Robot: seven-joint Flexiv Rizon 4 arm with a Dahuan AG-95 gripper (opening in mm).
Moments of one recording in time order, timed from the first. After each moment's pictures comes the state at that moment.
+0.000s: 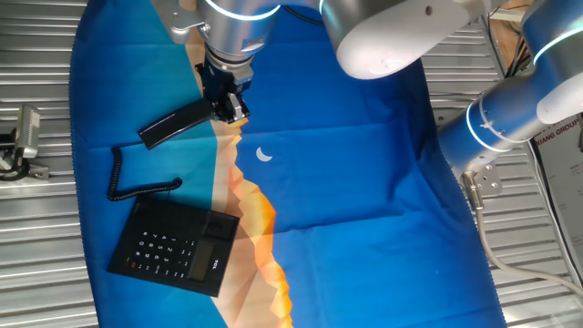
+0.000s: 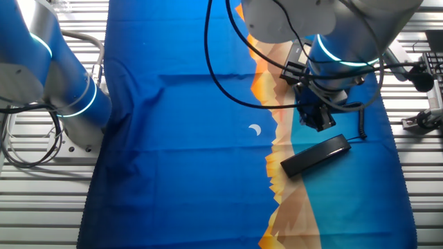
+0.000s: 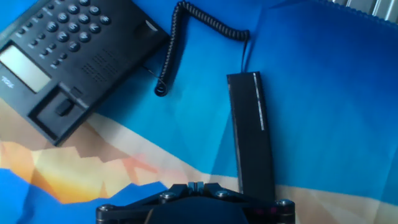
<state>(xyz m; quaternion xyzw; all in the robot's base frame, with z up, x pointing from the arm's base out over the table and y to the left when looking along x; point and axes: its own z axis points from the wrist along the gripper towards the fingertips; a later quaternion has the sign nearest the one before) 0.556 -0.056 0.122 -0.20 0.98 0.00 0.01</state>
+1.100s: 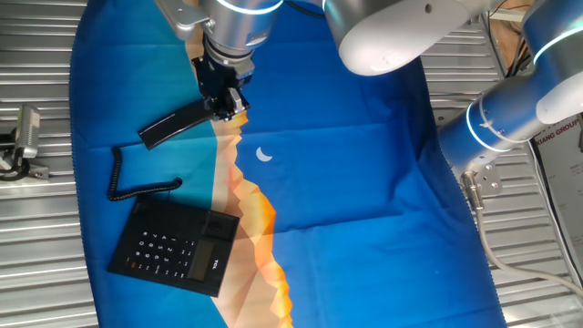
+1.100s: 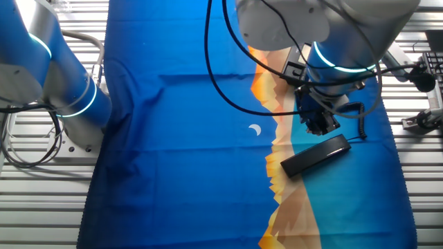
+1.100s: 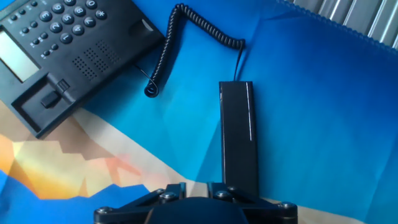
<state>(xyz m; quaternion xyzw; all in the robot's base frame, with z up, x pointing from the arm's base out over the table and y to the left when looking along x) 0.562 -0.064 0.124 -0.22 0.98 0.00 0.03</state>
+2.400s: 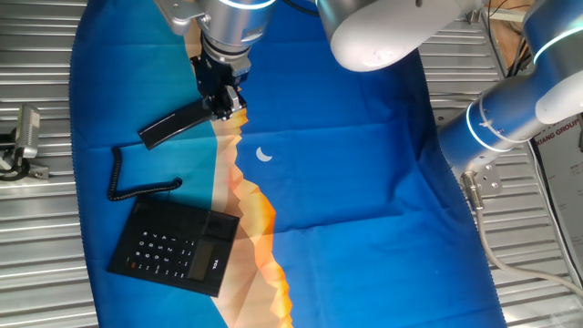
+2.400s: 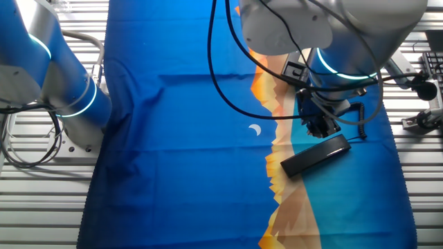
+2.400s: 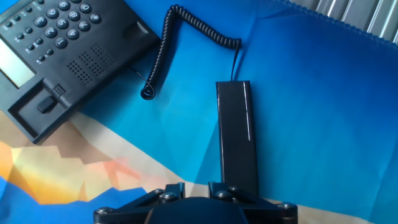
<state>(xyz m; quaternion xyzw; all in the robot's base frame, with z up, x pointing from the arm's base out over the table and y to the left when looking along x) 0.563 -0.067 0.122 -0.22 0.98 0.00 0.03</state>
